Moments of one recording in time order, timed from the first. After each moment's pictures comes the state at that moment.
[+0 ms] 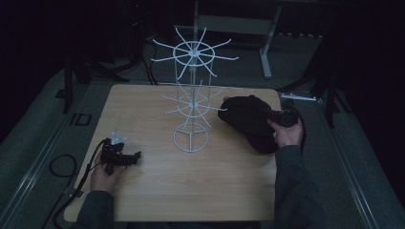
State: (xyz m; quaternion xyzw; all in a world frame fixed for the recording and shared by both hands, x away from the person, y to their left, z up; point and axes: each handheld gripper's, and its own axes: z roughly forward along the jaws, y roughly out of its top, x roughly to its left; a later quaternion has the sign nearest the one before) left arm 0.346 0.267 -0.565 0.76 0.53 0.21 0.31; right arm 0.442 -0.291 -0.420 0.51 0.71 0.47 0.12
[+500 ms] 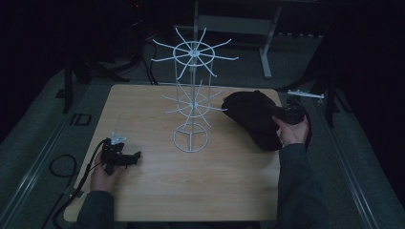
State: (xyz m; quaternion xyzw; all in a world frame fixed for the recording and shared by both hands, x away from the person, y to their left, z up) left arm 0.346 0.267 -0.565 0.76 0.53 0.21 0.31; right arm 0.438 -0.300 -0.401 0.51 0.70 0.49 0.13
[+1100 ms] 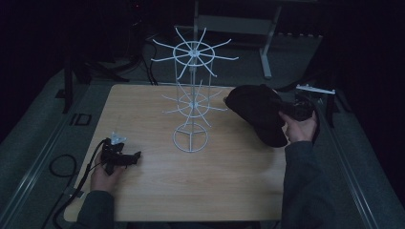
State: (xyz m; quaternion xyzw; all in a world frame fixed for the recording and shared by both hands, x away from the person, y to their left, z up) left arm 0.346 0.267 -0.564 0.76 0.53 0.21 0.31; right arm 0.430 -0.309 -0.374 0.51 0.69 0.50 0.15
